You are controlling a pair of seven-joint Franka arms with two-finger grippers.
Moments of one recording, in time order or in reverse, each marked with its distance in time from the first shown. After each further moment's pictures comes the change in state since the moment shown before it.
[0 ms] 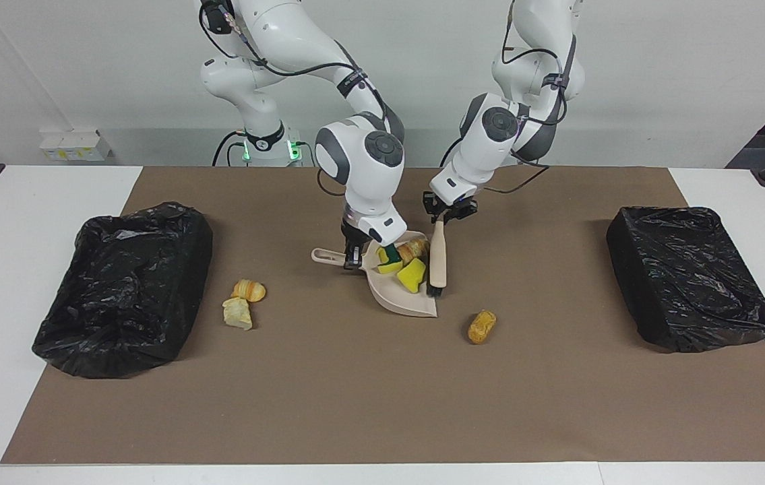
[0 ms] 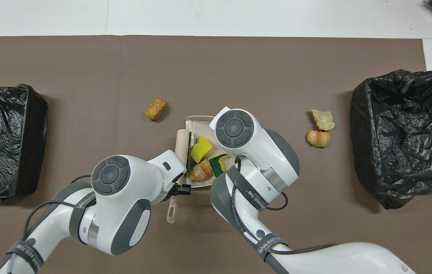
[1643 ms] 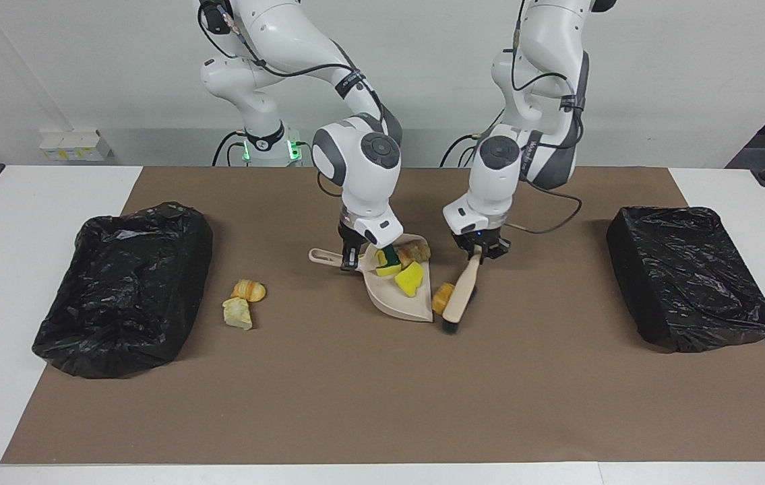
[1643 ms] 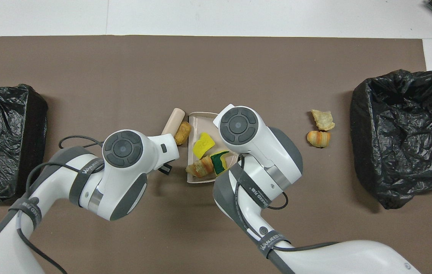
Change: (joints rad) left arm 0.066 0.144 0.000 0.104 0.320 0.004 0.208; right arm -0.017 0.001 -0.002 0.001 0.002 0.000 0.031
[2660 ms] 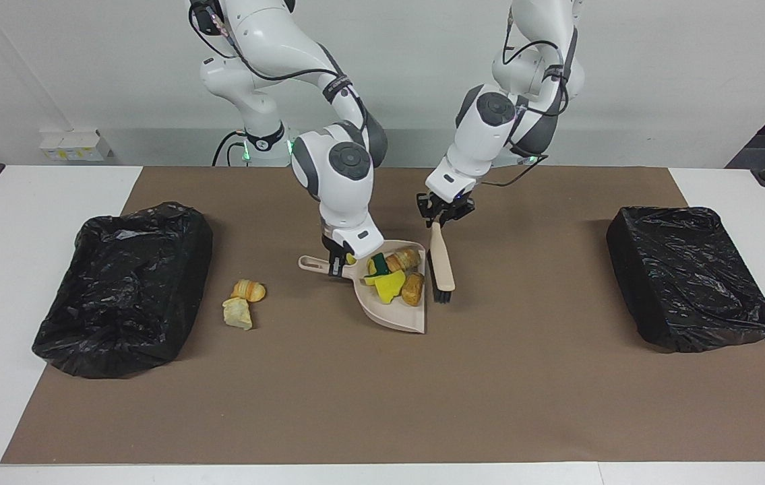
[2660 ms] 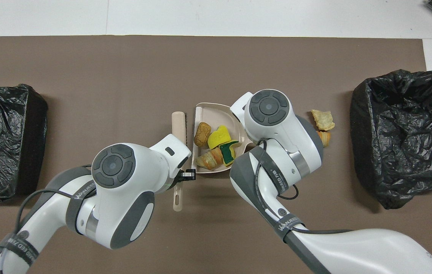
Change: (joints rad) left arm -0.087 -0.131 0.023 0.036 -0.212 -0.095 -0.382; right arm -0.089 0.001 -0.001 0.010 0.087 0.035 -0.098
